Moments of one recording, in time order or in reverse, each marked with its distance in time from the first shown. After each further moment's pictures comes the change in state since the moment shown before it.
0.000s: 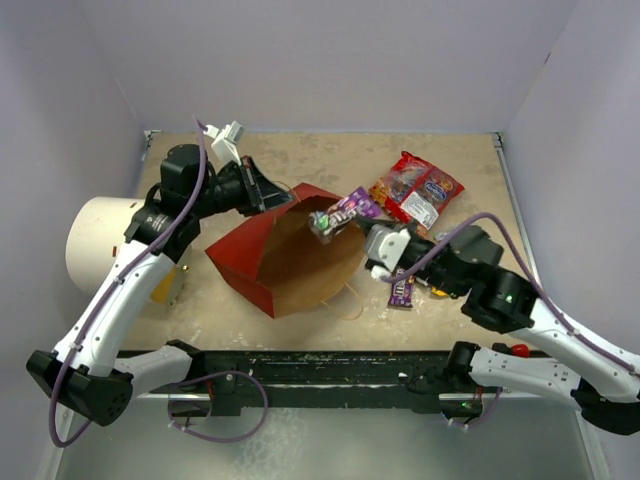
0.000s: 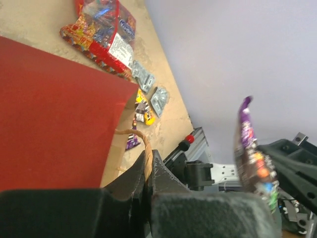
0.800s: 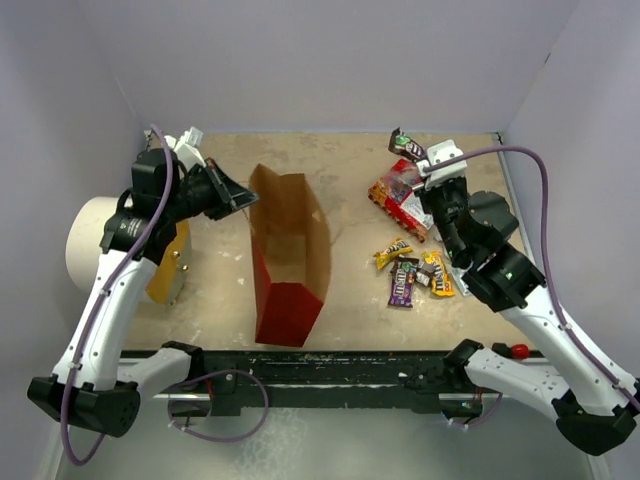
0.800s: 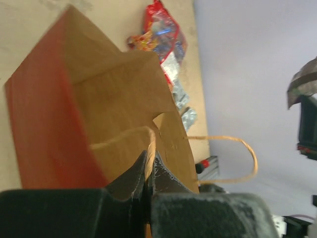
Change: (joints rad) left arm 0.182 -0.048 0.012 -0.156 -0.053 -0.063; right arm -0.326 0.073 0.106 0.070 0.454 0.341
